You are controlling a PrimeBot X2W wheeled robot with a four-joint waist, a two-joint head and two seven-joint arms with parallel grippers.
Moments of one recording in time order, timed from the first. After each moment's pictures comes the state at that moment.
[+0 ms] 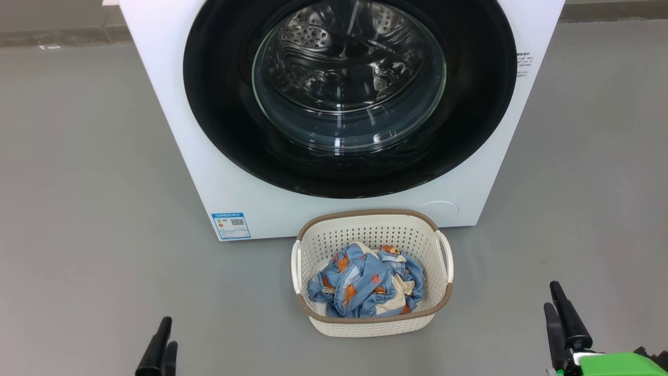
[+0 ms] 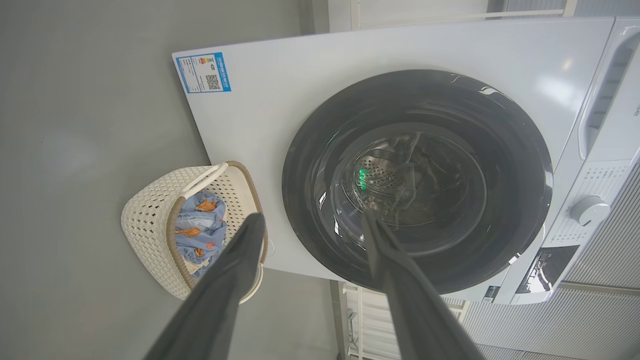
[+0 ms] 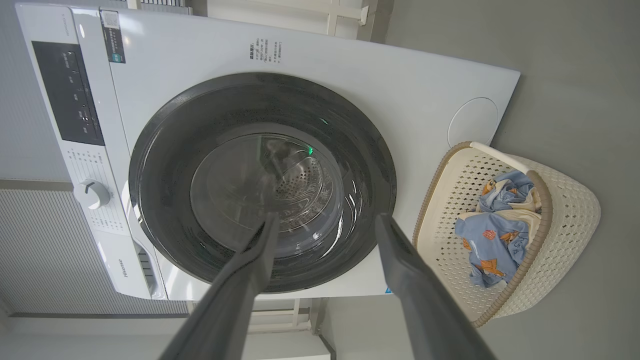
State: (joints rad) left arm 0.00 0.02 0.02 0.32 -1.59 -0.13 0.04; right arm -0.01 -0.03 -0.13 0.28 1.52 0.13 0.04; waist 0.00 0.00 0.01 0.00
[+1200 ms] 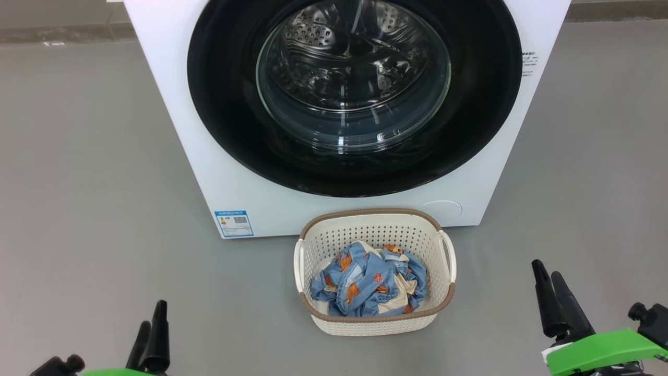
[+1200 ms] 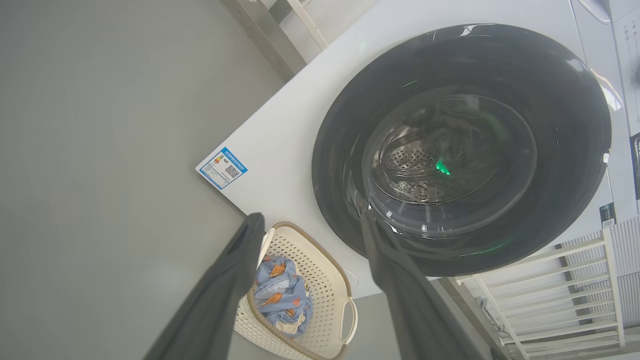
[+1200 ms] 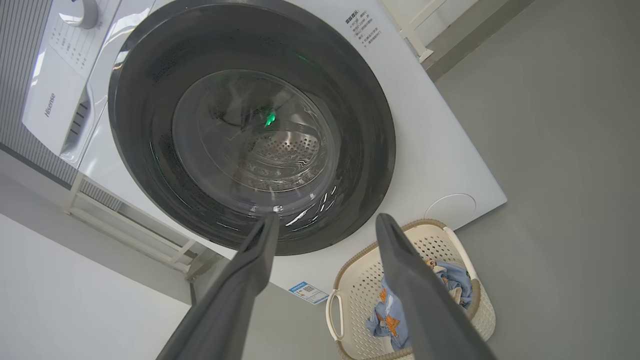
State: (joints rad) left arm 0.00 0.03 0.03 0.24 -1.02 -0.13 -0.06; right arm -0.01 -0.09 -0.06 0.16 0.89 0.13 -0.06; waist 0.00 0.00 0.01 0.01
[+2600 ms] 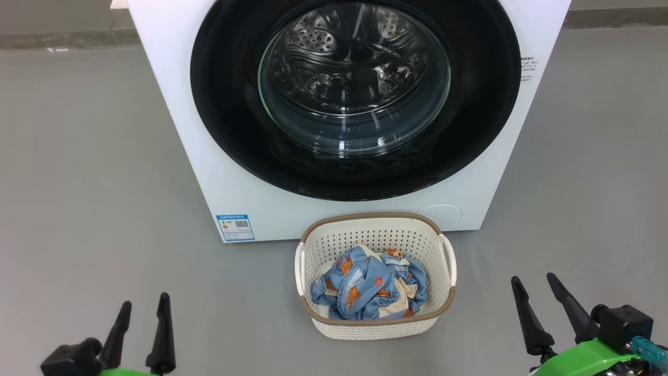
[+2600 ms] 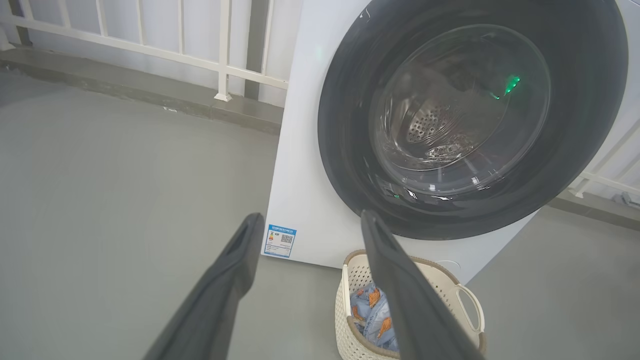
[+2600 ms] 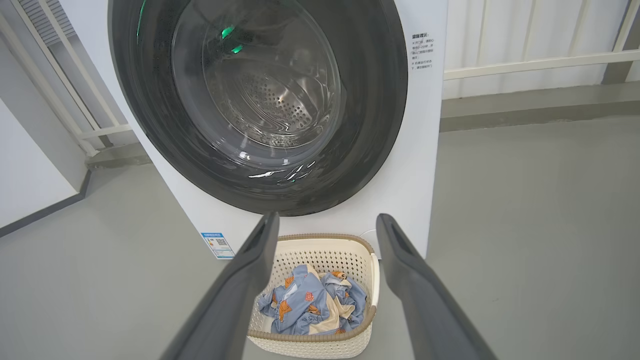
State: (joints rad) left arm 0.01 0.07 0.00 0.18 -0.42 -0.13 -0.18; right arm 0.00 -0.15 0.00 0.19 0.33 0.13 -0.18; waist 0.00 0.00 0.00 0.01
